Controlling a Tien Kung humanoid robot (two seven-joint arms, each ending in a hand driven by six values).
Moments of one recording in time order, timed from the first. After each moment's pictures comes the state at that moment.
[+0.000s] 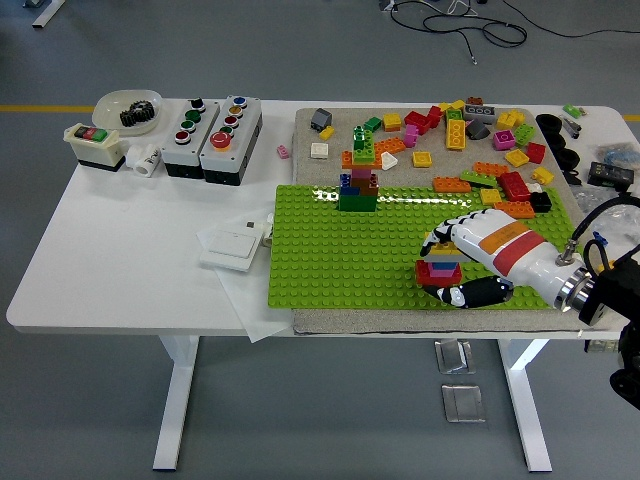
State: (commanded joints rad) left arm -0.14 0.07 -0.78 -0.18 0.99 -0.03 0.25; right arm 0.48 -0.64 0.74 1.60 -1.99 -0.07 0.03
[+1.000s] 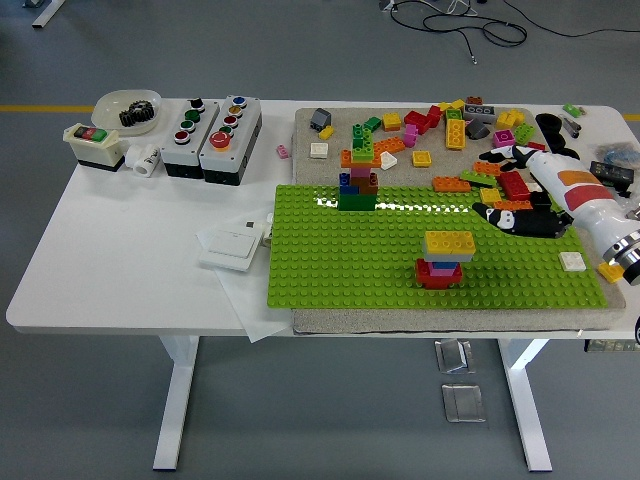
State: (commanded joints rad) left arm -0.14 0.06 -0.82 -0.18 1.02 -0.02 0.25; right arm 0.45 -0.60 0.95 1.44 -1.58 -0.27 0.08
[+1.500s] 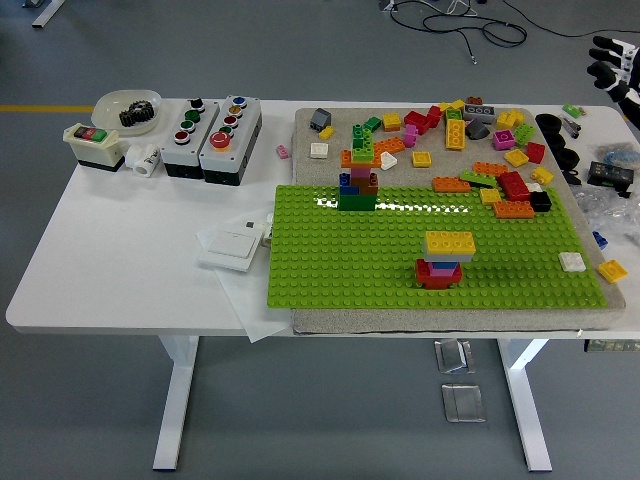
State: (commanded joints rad) left arm -0.14 0.04 -0.78 -0.18 0.99 -0.03 0.24; right arm 0.51 -0.63 1.17 1.32 -0.95 -0.17 0.14
